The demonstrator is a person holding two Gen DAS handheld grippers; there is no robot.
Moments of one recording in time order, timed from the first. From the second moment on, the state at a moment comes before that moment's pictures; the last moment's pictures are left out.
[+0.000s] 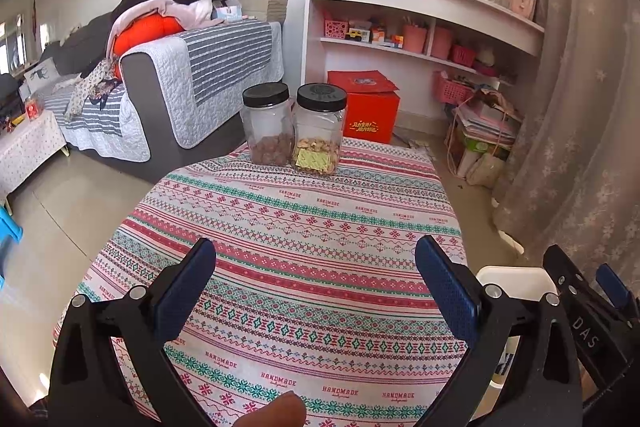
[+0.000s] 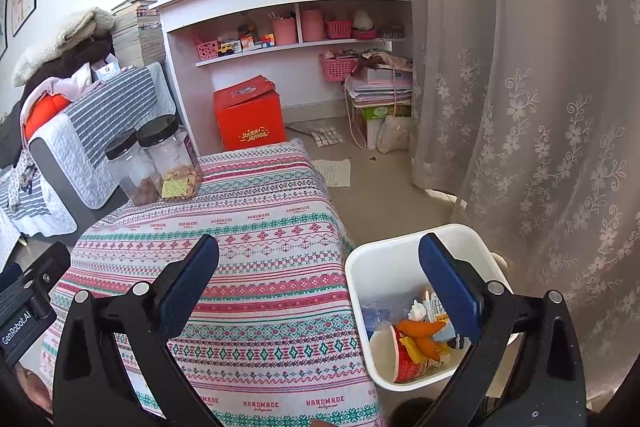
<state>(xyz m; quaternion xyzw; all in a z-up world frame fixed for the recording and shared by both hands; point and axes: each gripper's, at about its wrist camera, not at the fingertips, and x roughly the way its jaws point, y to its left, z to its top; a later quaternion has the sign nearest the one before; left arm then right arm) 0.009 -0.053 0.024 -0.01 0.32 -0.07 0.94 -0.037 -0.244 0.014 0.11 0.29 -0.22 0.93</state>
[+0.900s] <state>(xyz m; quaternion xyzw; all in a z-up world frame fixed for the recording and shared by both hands) 0.003 -0.057 0.026 -0.01 0.33 -0.08 0.94 -0.047 -0.249 0.020 0.10 0.27 -0.22 0.93</state>
